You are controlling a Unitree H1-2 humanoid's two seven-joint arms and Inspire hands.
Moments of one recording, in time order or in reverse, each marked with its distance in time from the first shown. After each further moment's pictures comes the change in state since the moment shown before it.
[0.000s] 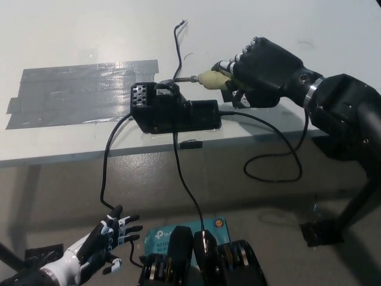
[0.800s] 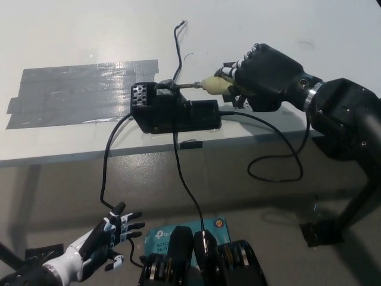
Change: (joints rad) left_arm -0.017 0.000 -0.009 -0.002 0.005 0.005 -0.001; right_arm 0.003 0.001 0.005 0.044 -0.032 0.005 -0.017
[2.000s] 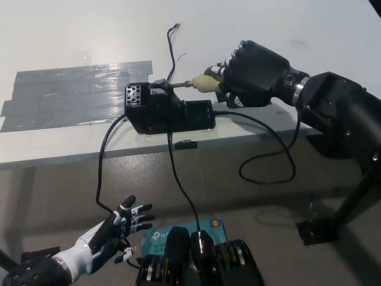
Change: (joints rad) left_arm -0.025 -0.023 -0.018 -0.027 0.008 0.005 0.002; right_arm -0.094 0.012 0.152 0.164 -0.034 -0.018 -0.172
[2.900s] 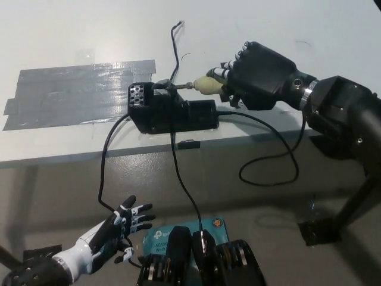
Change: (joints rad) left_arm 0.001 0.000 -0.001 -0.005 0.005 0.001 0.002; right_arm 0.059 -0.032 -0.061 -0.142 0.014 -0.003 0.055
